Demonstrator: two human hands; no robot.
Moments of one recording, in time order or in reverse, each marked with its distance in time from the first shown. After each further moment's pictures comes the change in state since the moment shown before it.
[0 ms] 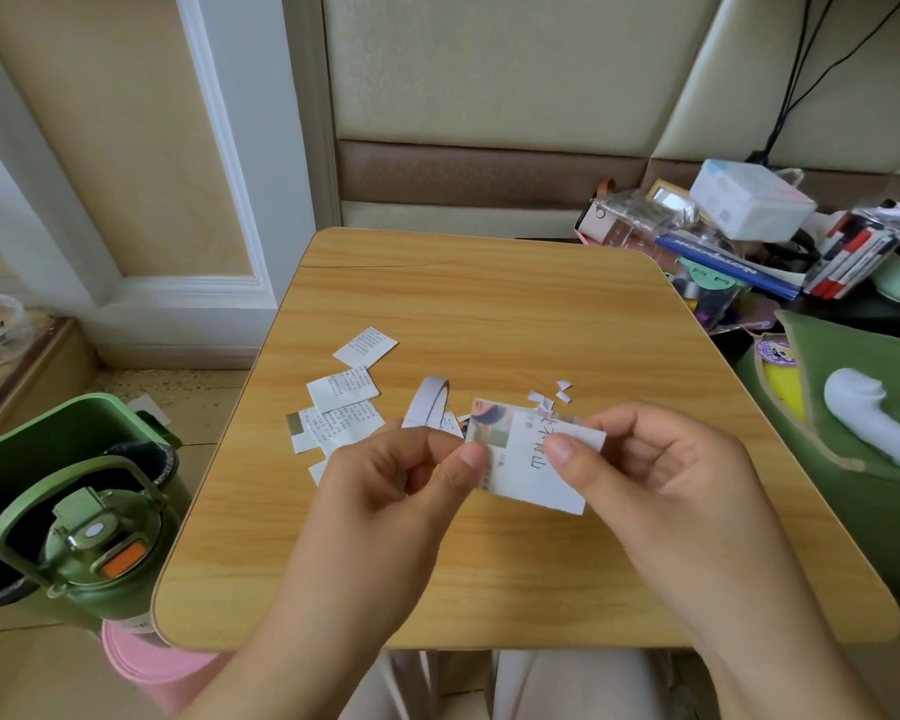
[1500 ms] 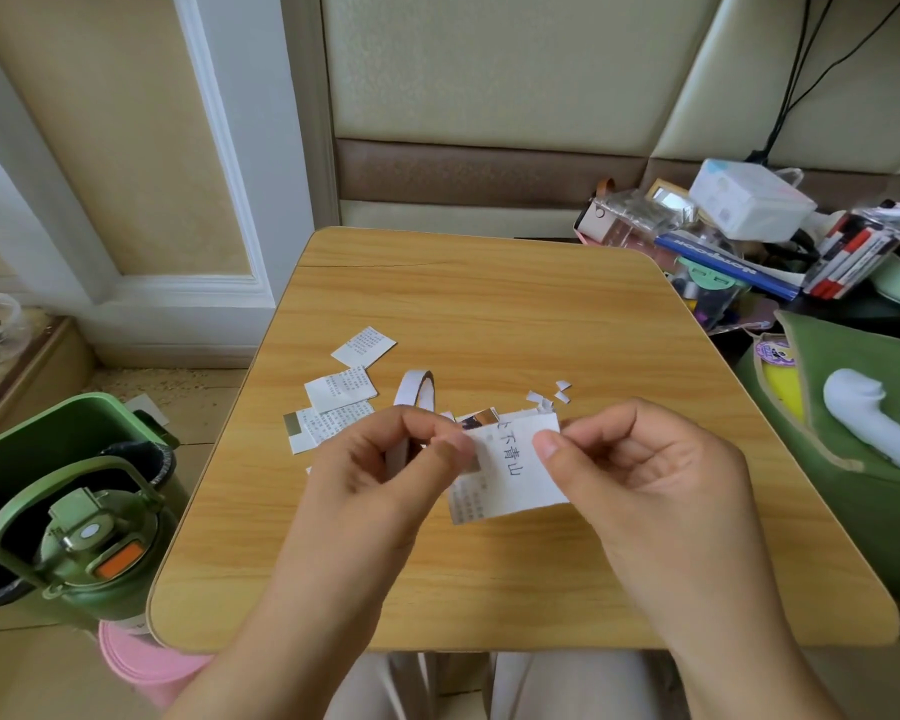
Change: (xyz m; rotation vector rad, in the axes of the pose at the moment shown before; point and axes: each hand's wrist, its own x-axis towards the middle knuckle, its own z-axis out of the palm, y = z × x) left_hand 0.007 -0.002 -0.001 -0.255 -0.004 -0.037; right_hand 0.000 -0.003 0.012 0.061 0.097 -0.048
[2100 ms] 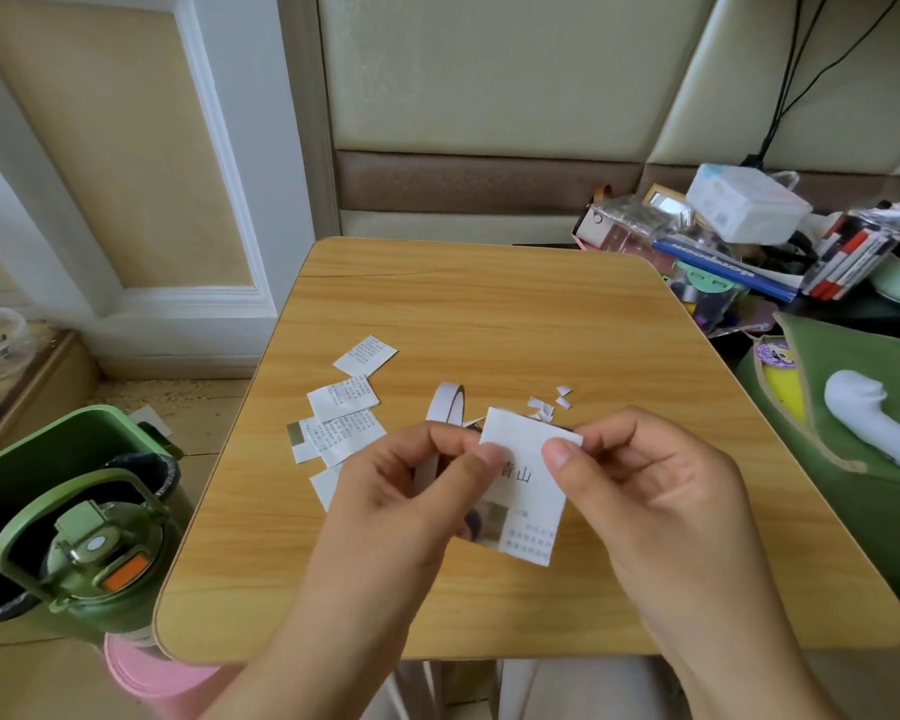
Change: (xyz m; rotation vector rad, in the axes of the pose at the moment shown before) left_hand -0.006 0.003 0.011 -0.088 -0.044 -0.047; right_hand -0.003 0.002 -0.001 0.122 -0.054 0.024
